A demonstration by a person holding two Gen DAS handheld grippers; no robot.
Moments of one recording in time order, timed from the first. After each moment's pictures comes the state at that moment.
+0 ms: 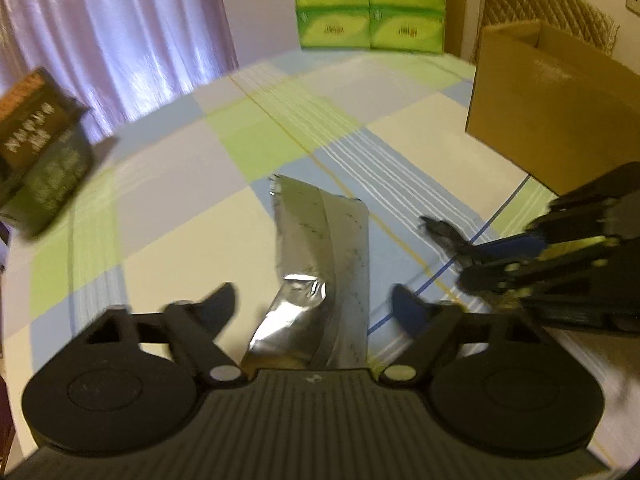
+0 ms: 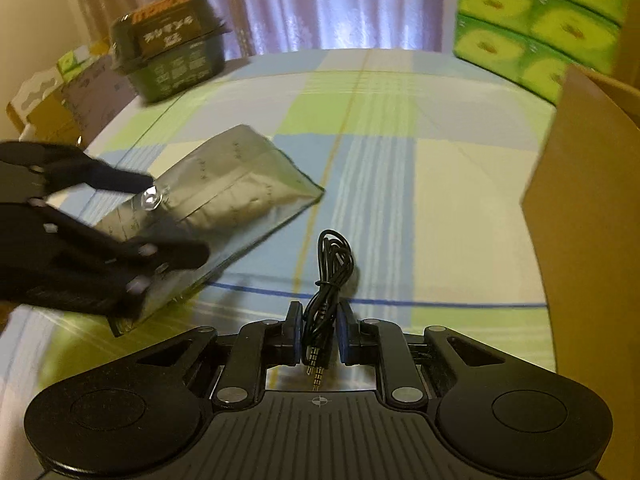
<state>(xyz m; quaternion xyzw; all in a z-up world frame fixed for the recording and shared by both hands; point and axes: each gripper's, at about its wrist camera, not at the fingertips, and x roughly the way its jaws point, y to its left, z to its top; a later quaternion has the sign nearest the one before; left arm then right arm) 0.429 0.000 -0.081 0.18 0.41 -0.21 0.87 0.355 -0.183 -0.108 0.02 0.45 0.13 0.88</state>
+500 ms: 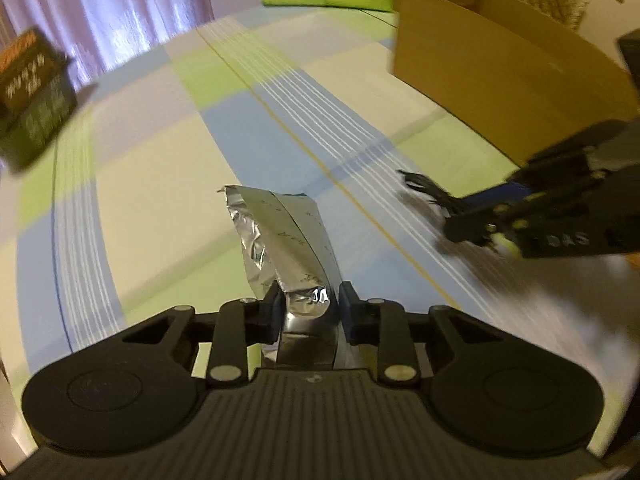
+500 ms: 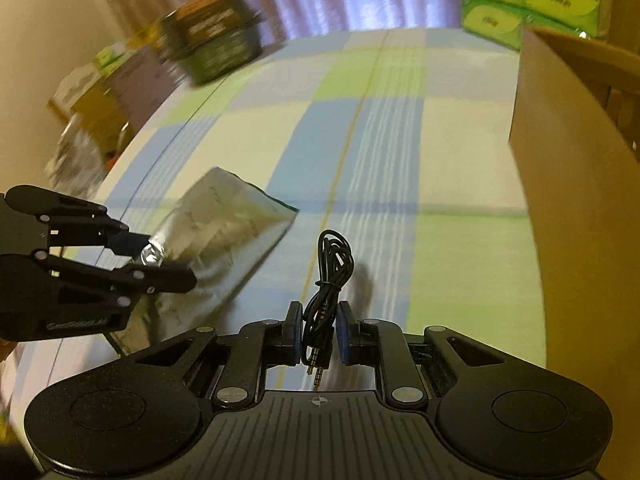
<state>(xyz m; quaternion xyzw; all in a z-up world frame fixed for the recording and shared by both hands) 0.315 -0.001 -0.065 0.16 0.47 -0.23 0.84 0.270 -0.205 -0.080 0.05 0.48 0.19 0.85</state>
